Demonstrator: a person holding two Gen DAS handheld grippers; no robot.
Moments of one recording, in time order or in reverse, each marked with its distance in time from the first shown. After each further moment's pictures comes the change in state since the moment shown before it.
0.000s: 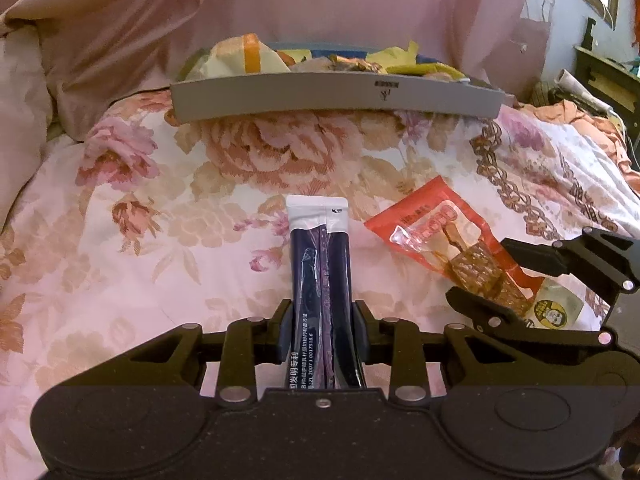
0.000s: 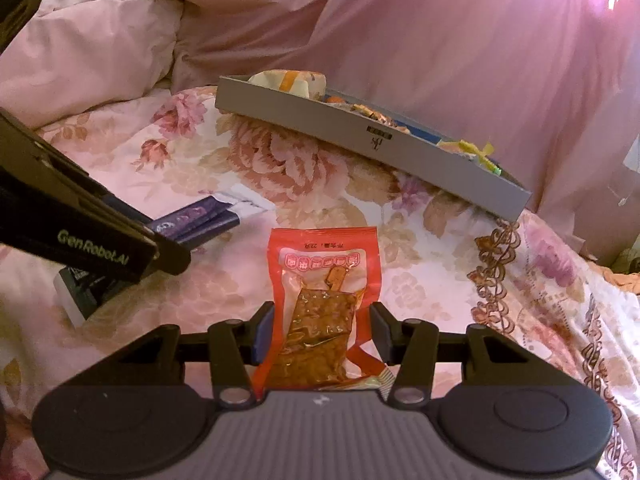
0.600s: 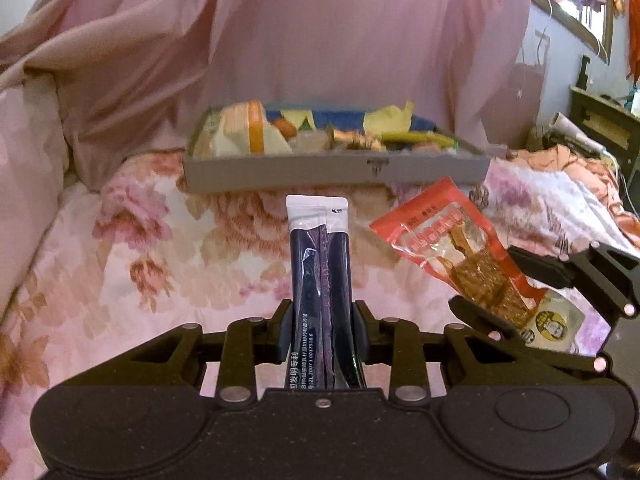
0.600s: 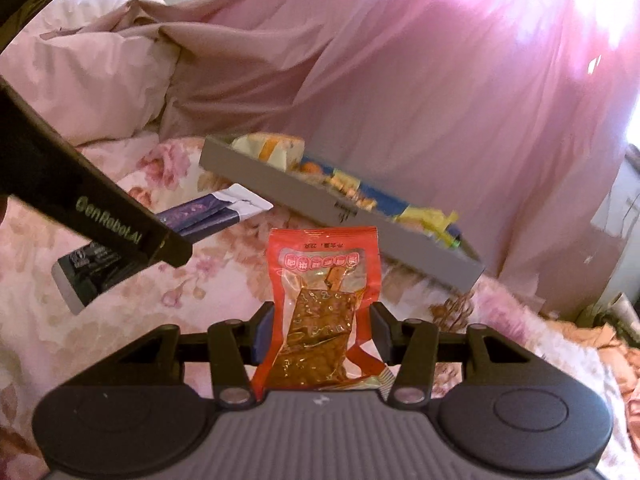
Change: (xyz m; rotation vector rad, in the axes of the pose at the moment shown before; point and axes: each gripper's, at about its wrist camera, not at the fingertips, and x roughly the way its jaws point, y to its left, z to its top) left arm -0.037 -0.007 0.029 -0.018 -0.134 0.007; right arm -0.030 -0.005 0.018 -0.071 -0.162 -0.100
